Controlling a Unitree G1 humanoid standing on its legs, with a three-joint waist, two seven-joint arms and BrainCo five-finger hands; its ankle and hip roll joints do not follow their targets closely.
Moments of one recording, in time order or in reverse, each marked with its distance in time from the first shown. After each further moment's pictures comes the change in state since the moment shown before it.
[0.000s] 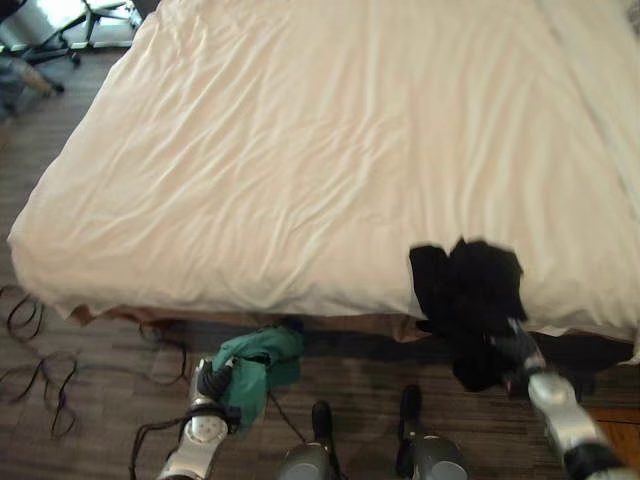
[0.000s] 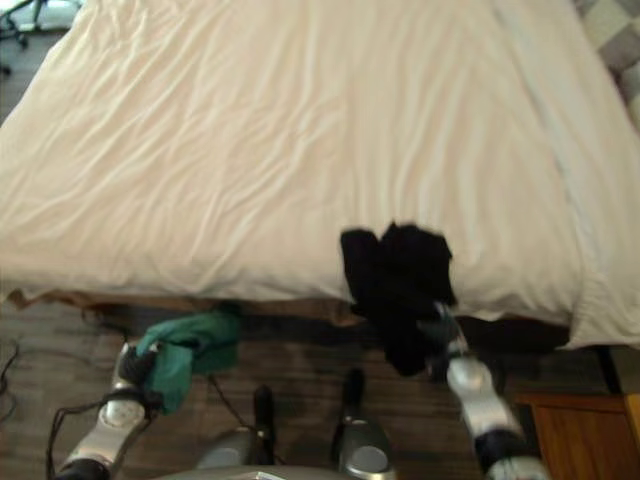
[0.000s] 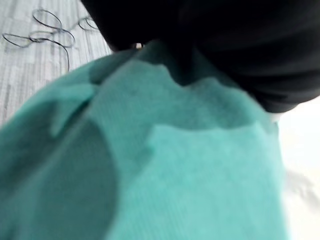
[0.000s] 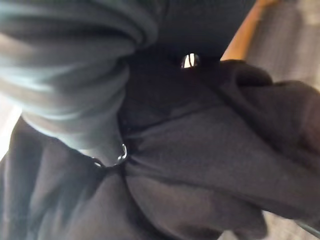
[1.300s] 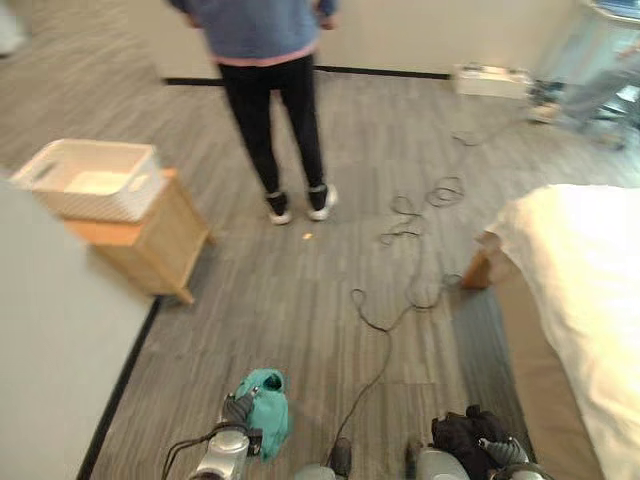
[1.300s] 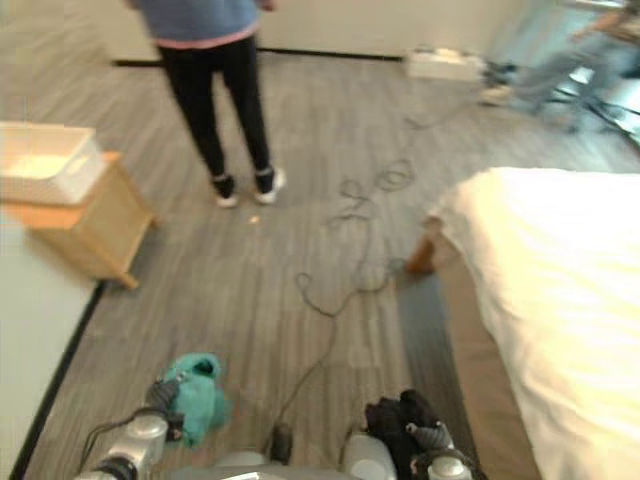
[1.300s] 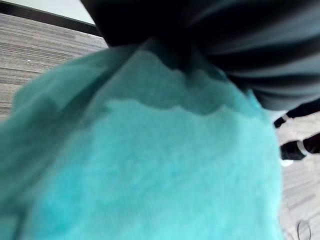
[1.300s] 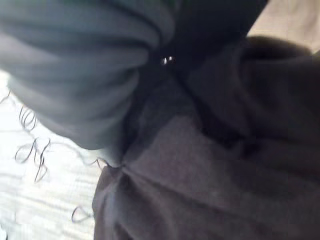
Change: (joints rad) left arm -0.176 -0.078 -0.088 0.355 -0.139 0.056 -0.048; right arm -0.008 0.145 0.012 0.436 -0.050 0.083 -0.145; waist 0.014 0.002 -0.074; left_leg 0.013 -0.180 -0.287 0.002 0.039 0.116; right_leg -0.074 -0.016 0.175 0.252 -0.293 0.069
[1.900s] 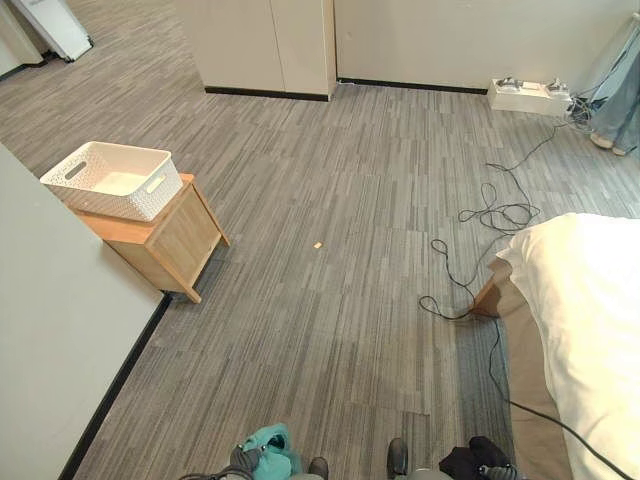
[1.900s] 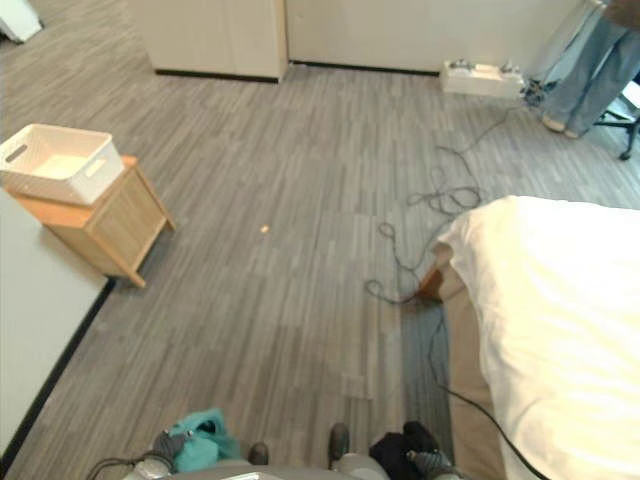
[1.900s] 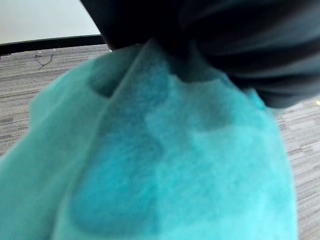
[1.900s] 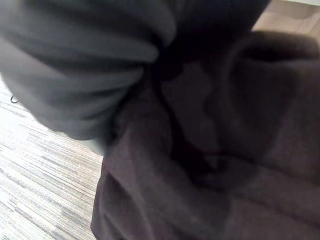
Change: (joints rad) left arm 0.085 -0.041 -0.046 0.100 0.258 0.137 0.006; right arm -0.060 -0.009 0.096 0.136 -0.090 0.074 0.035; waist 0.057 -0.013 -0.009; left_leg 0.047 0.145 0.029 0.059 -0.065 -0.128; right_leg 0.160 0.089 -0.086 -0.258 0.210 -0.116
